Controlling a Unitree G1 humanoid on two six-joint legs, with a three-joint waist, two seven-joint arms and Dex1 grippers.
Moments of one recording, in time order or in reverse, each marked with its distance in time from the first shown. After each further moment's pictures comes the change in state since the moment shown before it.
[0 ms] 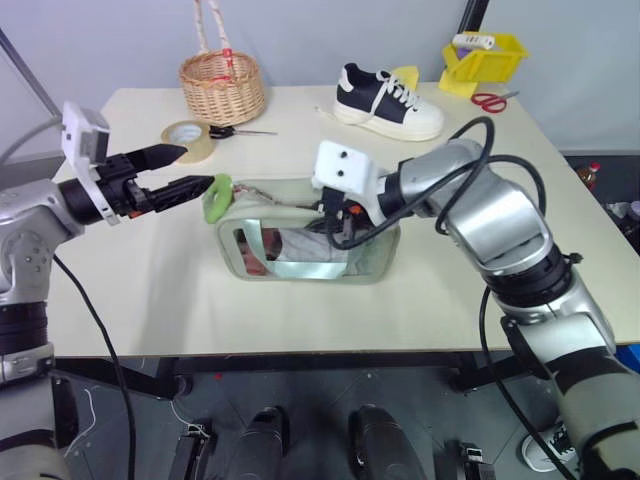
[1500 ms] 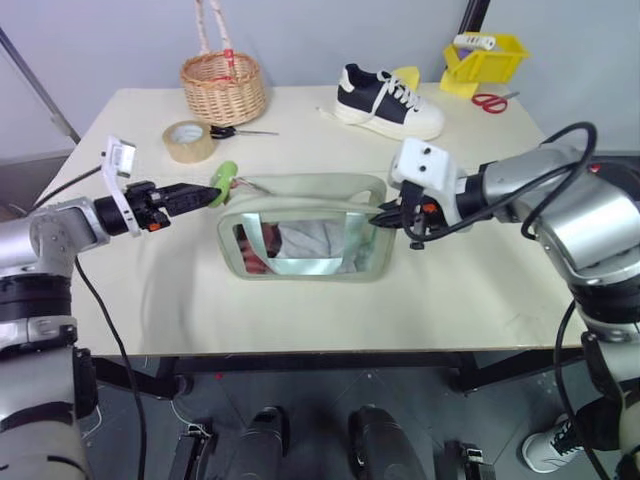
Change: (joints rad) left arm -0.176 -0.079 -0.060 0.400 0.009 0.294 0.002; right arm 0.130 -0.326 -0.119 -0.082 0.197 -0.065 0.005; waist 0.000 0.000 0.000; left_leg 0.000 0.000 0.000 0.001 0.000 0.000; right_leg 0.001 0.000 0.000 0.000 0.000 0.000
